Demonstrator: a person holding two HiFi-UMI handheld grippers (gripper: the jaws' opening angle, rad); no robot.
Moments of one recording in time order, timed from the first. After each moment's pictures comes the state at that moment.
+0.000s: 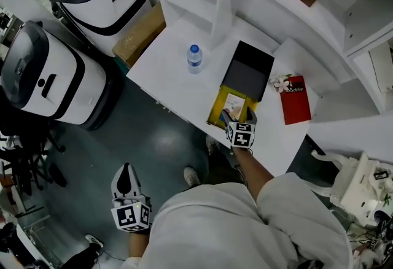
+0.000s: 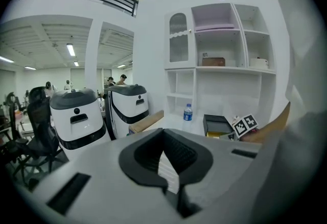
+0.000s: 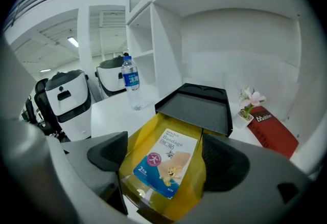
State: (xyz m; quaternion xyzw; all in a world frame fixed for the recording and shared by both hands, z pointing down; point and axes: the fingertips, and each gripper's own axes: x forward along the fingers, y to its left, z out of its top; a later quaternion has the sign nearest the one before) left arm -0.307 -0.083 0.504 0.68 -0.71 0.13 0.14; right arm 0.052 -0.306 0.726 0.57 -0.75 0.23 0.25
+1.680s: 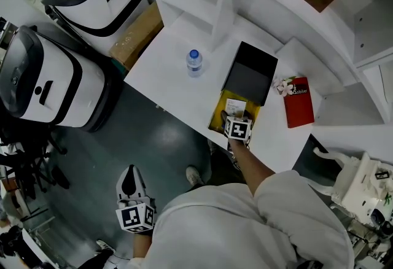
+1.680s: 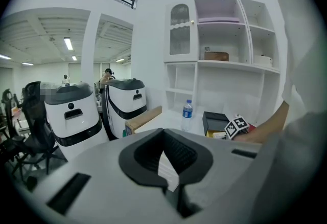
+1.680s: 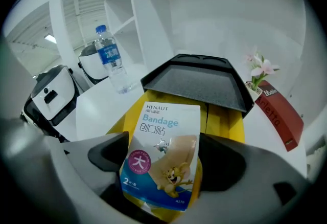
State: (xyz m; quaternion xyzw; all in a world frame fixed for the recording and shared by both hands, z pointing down) left arm -0.303 -0.124 0.526 0.68 -0.70 0.14 0.17; right arm 0.049 -0.330 0.793 0.57 -0.68 0.34 0.30
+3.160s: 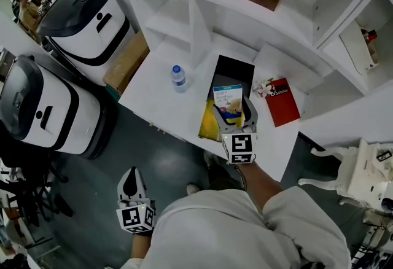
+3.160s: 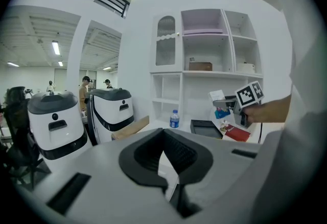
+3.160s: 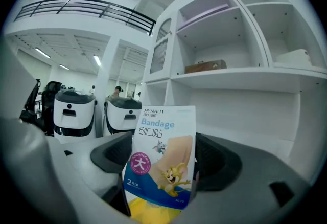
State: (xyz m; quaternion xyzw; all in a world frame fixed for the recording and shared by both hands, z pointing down) left arm -0.270 -0.129 0.498 0.74 -0.65 0.11 0.12; right arm 0.035 -0.321 0.489 0.58 -0.80 -0.01 0.12
